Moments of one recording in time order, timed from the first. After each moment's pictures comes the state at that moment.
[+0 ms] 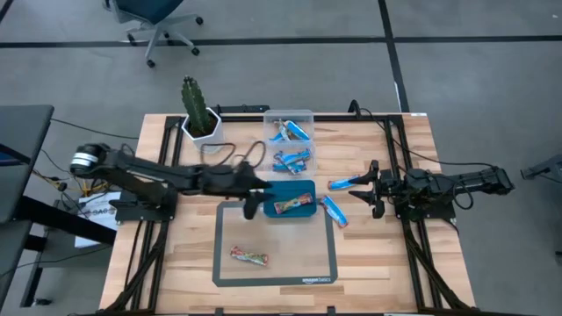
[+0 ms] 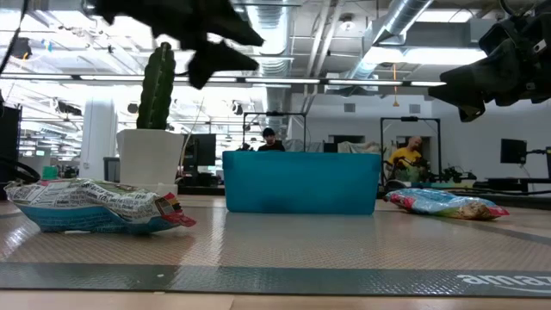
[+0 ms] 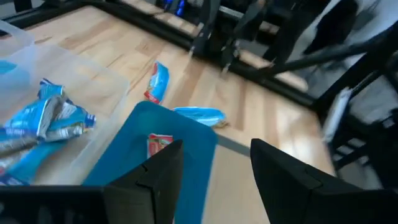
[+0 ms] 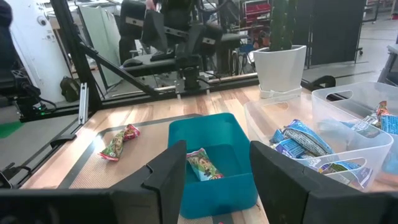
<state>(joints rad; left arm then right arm) -0.09 1.29 0.74 0.21 -0.13 -0.47 0.12 0.11 0.01 0.04 0.16 0.11</state>
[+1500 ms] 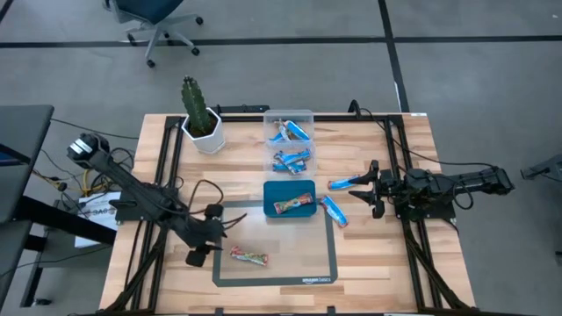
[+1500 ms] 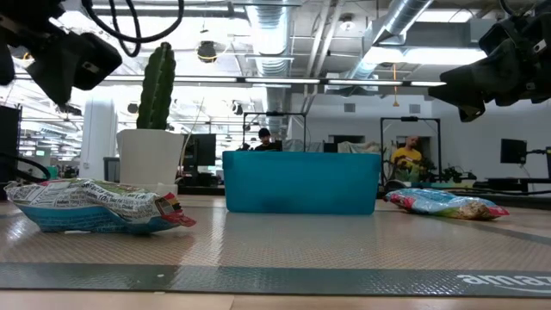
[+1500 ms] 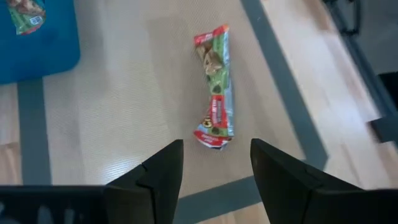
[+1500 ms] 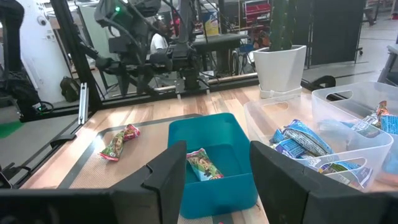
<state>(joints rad) -0.62 1.15 0.67 -0.41 -0.15 -0.33 0.12 0.11 0.01 0.04 0.16 0.11</state>
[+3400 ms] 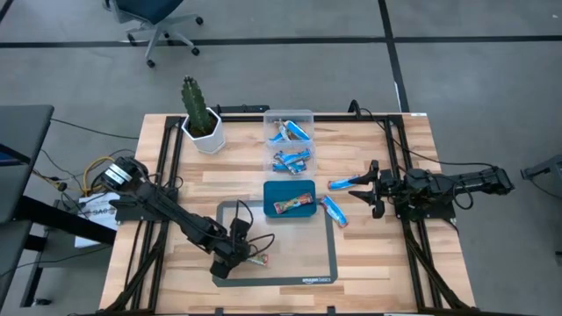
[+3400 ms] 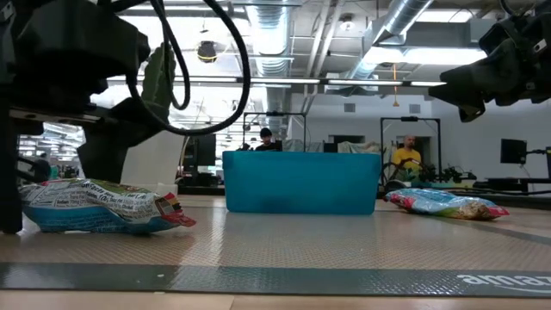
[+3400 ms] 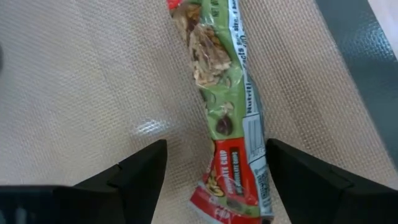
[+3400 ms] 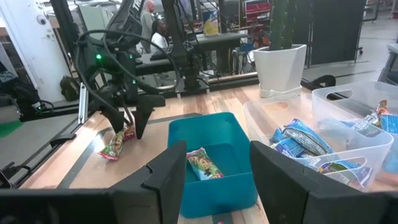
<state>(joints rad) -0.56 1.71 0.86 -0.30 -0.11 -0.14 0.12 0.11 0.01 0.04 0.16 0.11</state>
